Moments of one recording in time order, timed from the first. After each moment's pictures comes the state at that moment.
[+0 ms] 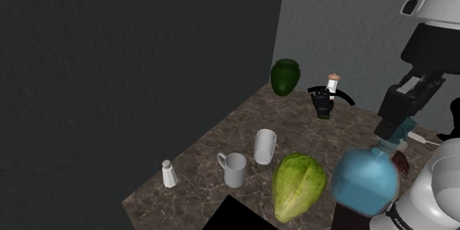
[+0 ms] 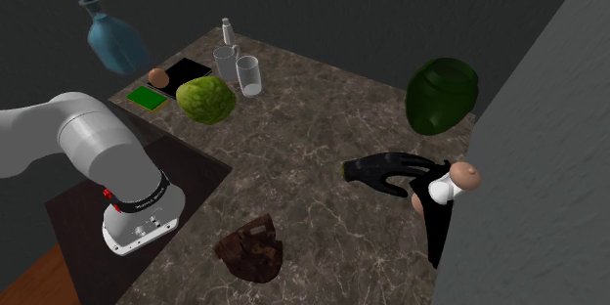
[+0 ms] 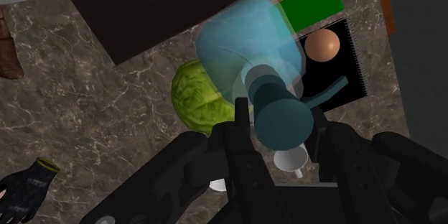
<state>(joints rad) 0.09 -0.96 0.43 -2.16 0.40 1.30 0.62</state>
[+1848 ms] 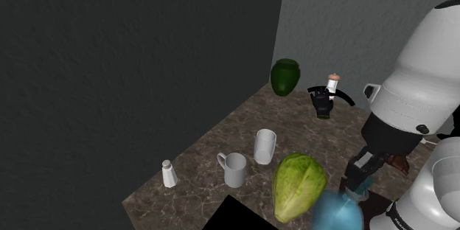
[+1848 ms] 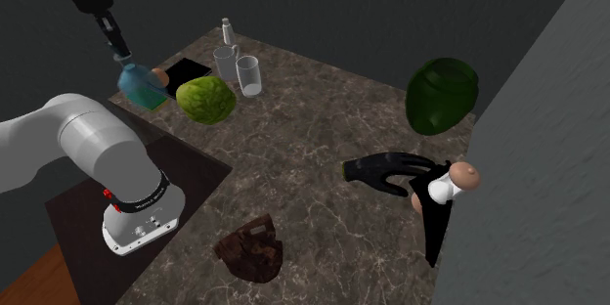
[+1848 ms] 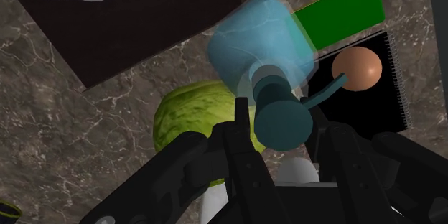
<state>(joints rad) 0.16 -1.12 0.55 -2.60 0.52 1.58 0.58</state>
